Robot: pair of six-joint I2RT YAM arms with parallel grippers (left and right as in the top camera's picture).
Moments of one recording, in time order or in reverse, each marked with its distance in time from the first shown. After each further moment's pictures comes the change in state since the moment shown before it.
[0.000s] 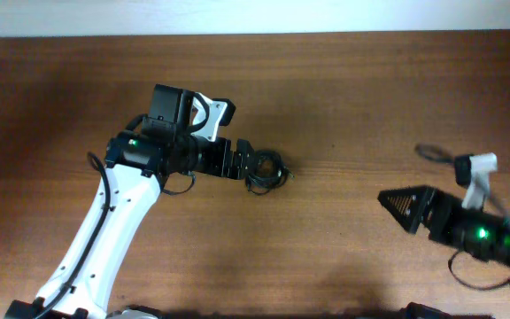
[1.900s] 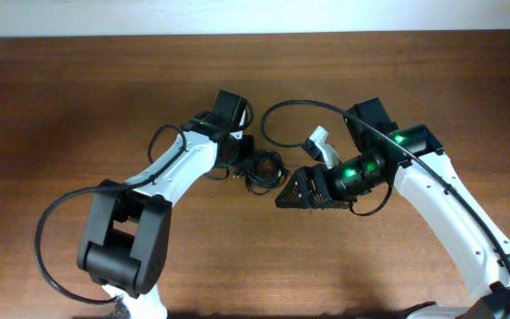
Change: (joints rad) left arm -0.123 0.457 0.001 0.285 -0.397 -0.252; right arm 0.660 0.571 -0.010 0.281 -0.035 -0.015
